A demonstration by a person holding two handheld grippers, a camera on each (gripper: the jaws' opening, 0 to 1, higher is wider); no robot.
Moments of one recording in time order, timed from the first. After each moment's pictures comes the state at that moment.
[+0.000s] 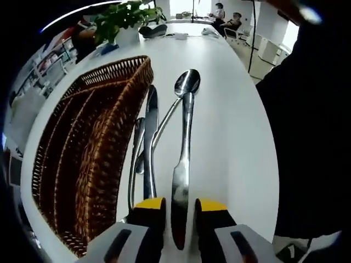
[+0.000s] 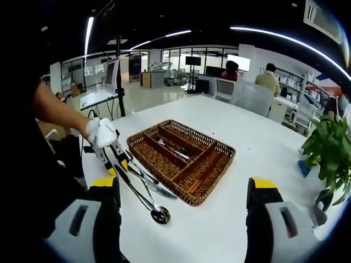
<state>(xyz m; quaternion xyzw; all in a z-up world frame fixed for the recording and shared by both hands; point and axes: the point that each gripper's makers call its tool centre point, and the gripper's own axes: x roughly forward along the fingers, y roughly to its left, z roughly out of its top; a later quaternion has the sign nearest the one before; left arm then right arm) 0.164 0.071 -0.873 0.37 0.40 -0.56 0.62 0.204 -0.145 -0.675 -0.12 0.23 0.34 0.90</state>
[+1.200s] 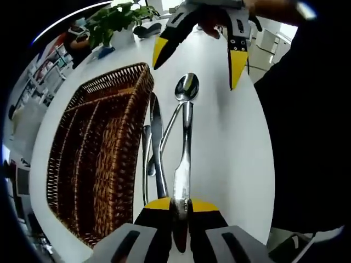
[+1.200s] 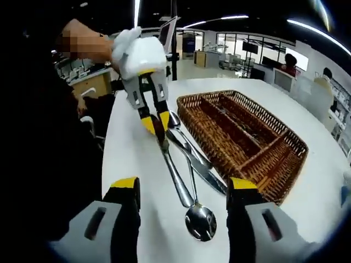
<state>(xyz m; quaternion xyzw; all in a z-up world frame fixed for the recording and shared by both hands) 0.175 0.078 -0.847 0.42 0.39 -0.55 0.61 0.176 -0.039 -0.818 -0.20 0.28 0.53 0.77</state>
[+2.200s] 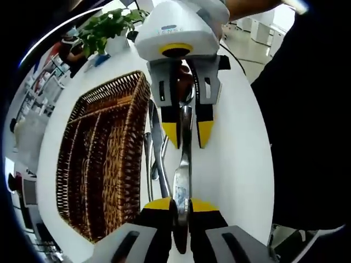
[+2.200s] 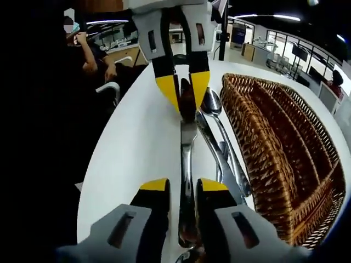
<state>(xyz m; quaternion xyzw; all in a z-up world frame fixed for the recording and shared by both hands) 0.174 0.072 -0.833 0.45 0.37 -0.55 0.60 0.170 0.008 -0.878 -0.29 0.29 0.64 0.65</state>
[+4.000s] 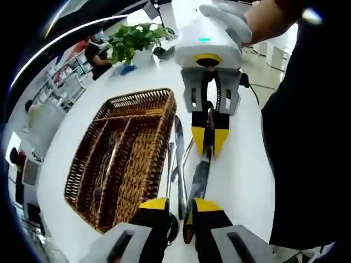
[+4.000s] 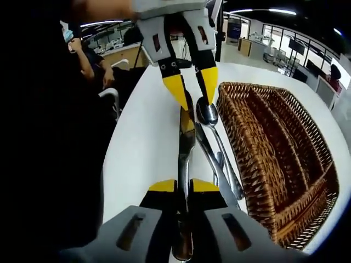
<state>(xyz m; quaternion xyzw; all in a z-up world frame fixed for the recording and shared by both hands) 0.200 0.088 -0.791 0.33 0.33 -0.51 0.72 0.170 0.015 -0.839 -0.29 0.31 0.62 0.66</state>
